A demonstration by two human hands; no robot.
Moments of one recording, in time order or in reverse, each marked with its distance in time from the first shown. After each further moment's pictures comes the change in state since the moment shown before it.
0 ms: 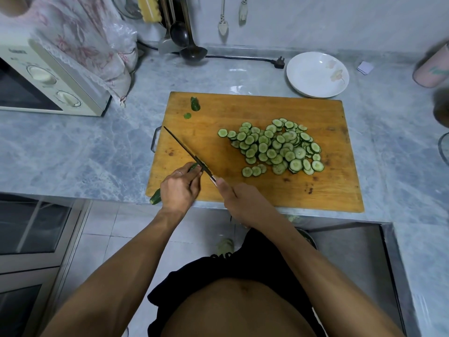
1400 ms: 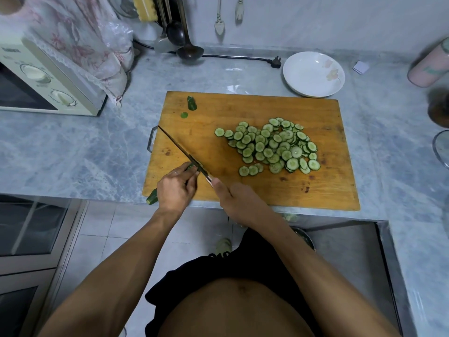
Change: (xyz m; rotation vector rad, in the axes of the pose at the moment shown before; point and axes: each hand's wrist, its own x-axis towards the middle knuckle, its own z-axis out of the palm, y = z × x) left_hand 0.000 0.003 -0.002 -0.091 0.034 -0.022; right_hand 0.001 0.002 0.003 0.012 0.016 -0.030
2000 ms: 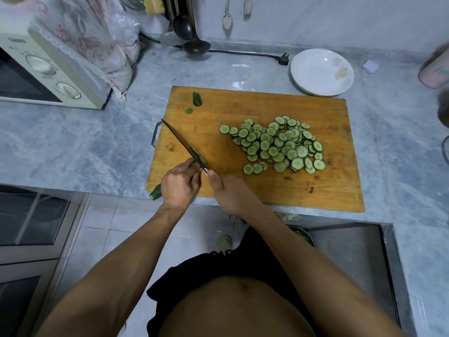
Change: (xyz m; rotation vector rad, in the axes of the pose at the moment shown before) left_hand 0.000 -0.002 0.004 0.044 -0.021 0.007; right_hand 0.027 -0.008 0.018 0.005 0.007 -0.018
